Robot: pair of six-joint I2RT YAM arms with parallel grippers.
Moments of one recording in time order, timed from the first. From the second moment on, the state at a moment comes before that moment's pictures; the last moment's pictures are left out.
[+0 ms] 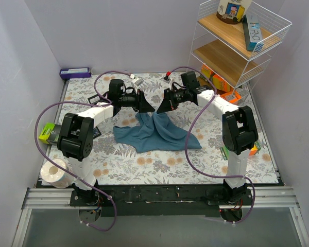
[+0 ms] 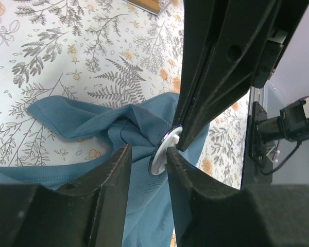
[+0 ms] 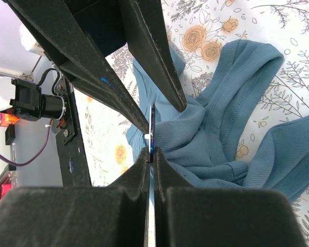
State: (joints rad) left arm -0.30 1.86 1.22 0.15 0.99 -0.23; right arm 0.43 1.97 1.54 -0.35 -1.00 0.08
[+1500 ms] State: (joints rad) left arm -0.30 1.94 1.19 0.41 1.17 -0.57; right arm 0.43 1.97 1.54 -0.35 -1.01 0.08
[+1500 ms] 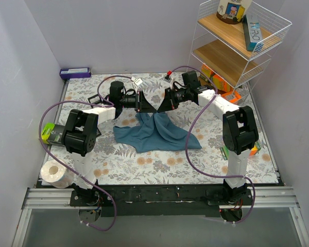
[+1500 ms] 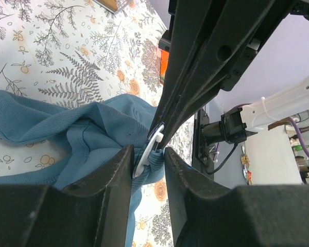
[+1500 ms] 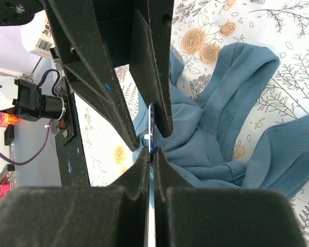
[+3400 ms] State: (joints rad) left arm -0.33 1.99 1.36 0.09 0.85 -0.87; right arm 0.47 1.93 1.58 -0.41 -0.70 -0.16
